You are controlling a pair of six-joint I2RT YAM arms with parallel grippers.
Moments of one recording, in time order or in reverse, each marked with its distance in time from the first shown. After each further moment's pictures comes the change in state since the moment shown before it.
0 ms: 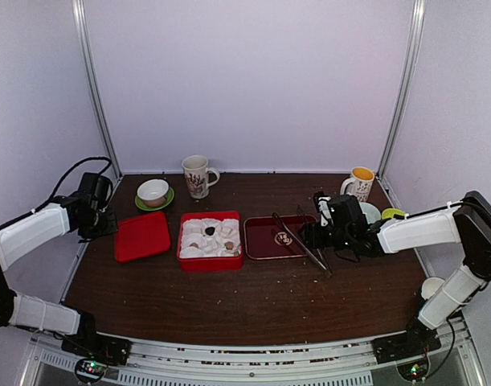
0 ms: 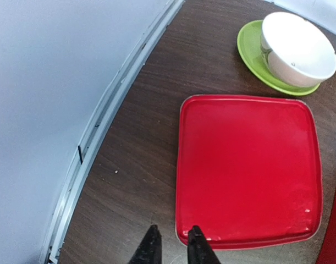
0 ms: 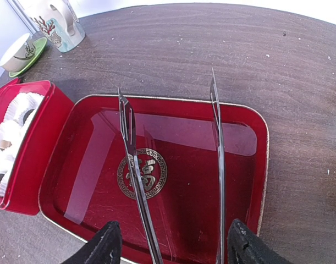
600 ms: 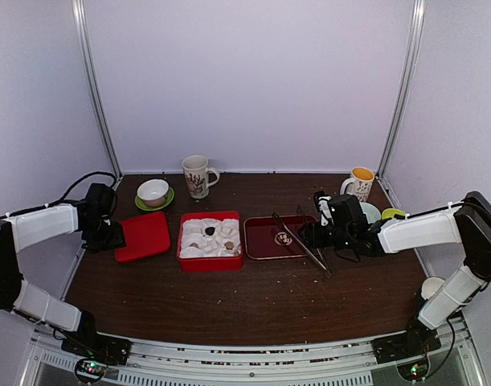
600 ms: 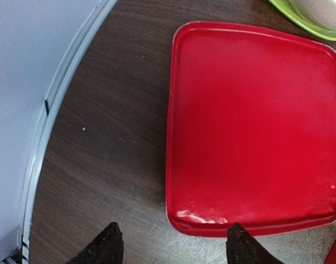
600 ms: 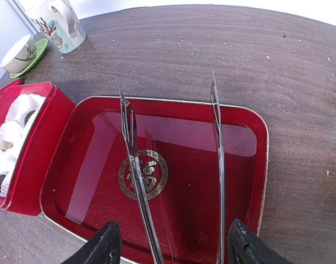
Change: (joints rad) left arm 0.053 0.133 -0.035 -0.022 0.150 -0.048; right arm 0.000 -0.006 0.000 0.000 0.000 0.000
